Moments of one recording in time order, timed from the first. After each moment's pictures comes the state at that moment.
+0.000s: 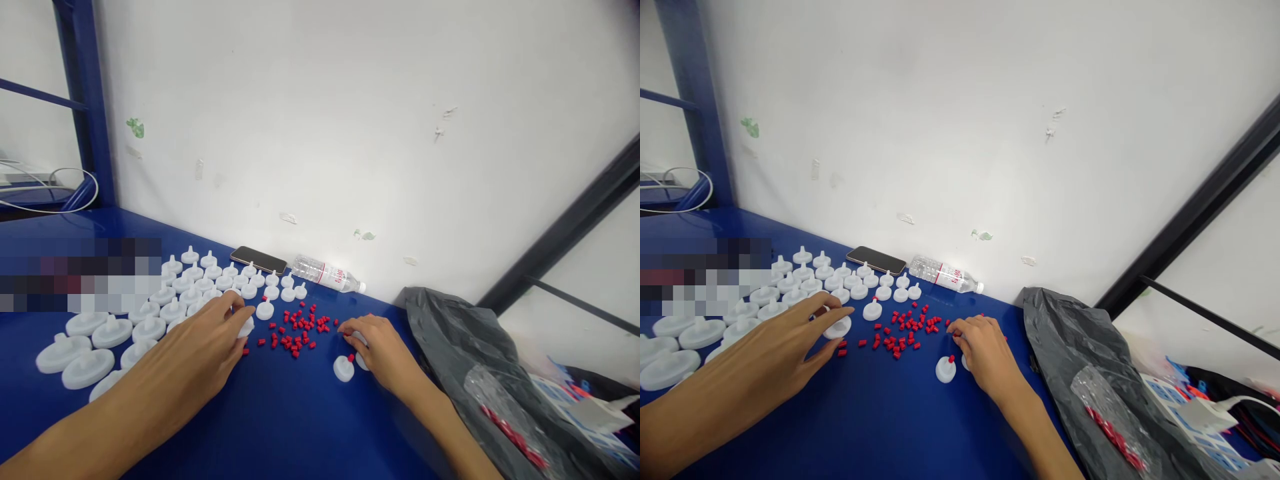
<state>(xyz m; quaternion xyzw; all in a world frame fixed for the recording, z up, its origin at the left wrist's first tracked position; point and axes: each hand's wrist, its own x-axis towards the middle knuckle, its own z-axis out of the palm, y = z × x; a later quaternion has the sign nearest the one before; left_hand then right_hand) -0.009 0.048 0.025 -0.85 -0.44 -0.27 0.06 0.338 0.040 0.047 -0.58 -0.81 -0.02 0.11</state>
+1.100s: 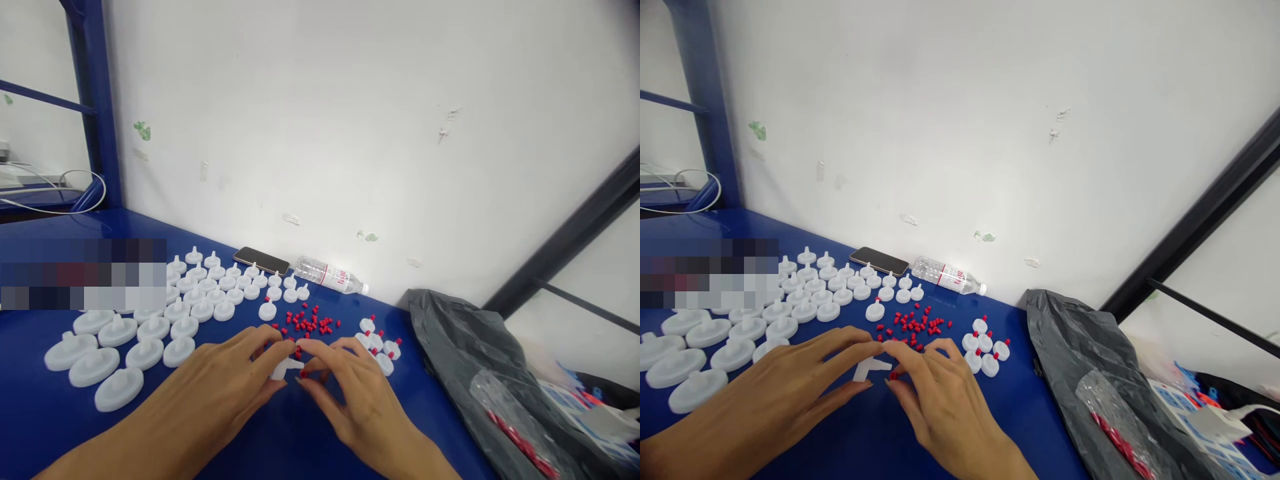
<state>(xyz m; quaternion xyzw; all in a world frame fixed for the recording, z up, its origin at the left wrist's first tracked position) 0.017 0.009 0.052 -0.90 -0.34 -0.26 0.09 0.263 -0.015 0.047 -0.34 -0.88 -0.05 0.32</state>
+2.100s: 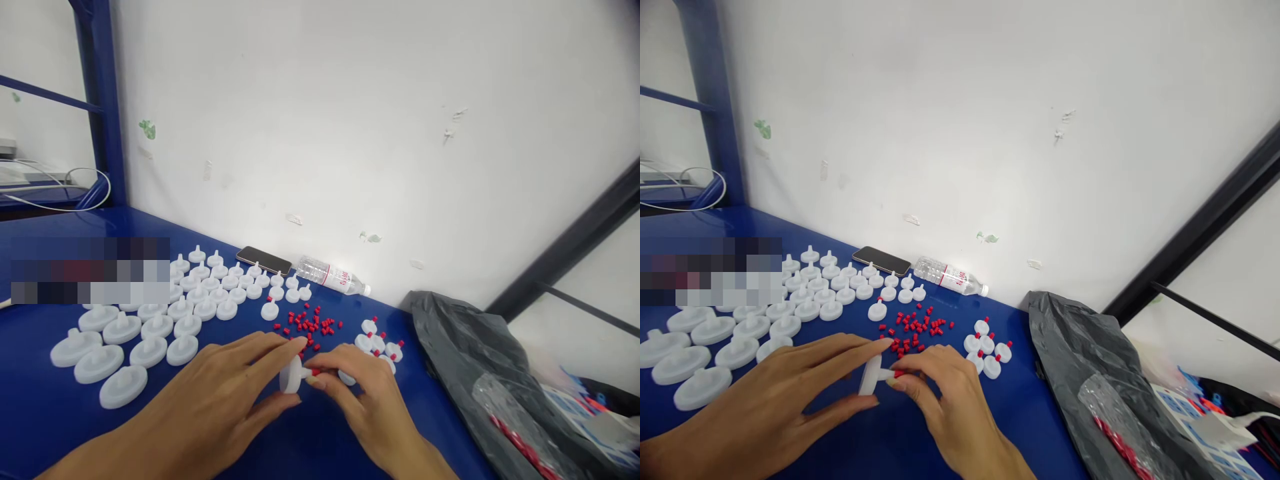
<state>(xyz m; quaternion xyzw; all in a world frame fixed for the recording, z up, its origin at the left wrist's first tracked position) 0.014 0.002 0.043 -0.87 -0.32 -0.36 0.09 0.262 -0.015 0.054 -0.40 -0.83 0.07 0.38</state>
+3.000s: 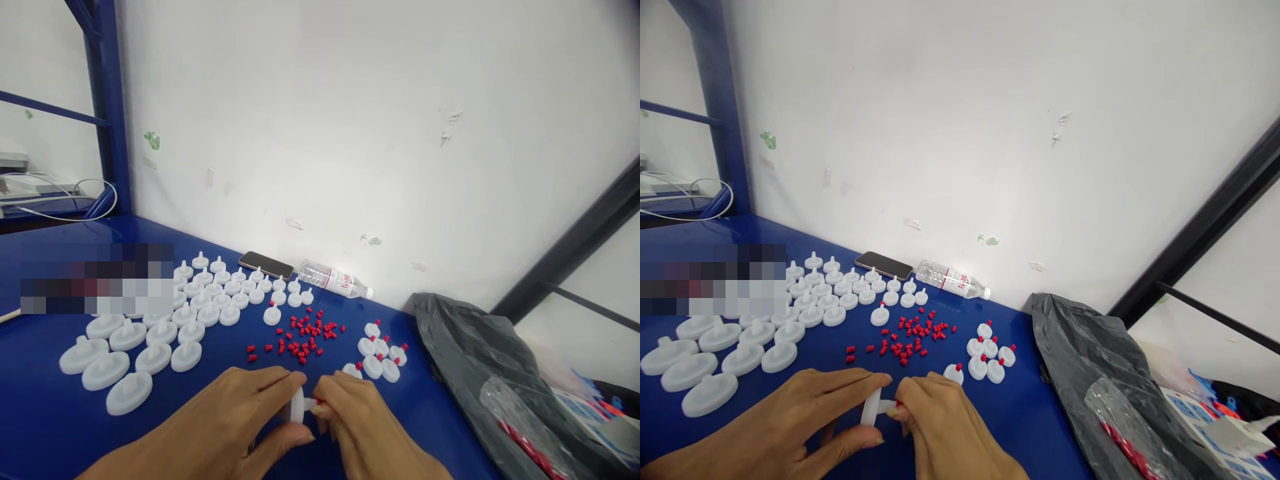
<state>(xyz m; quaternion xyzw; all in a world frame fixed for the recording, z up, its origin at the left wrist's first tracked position) 0.020 -0.013 0.038 -0.87 -0.31 -0.37 0.05 0.264 -0.028 0.043 -0.39 -0.89 0.08 0.23</state>
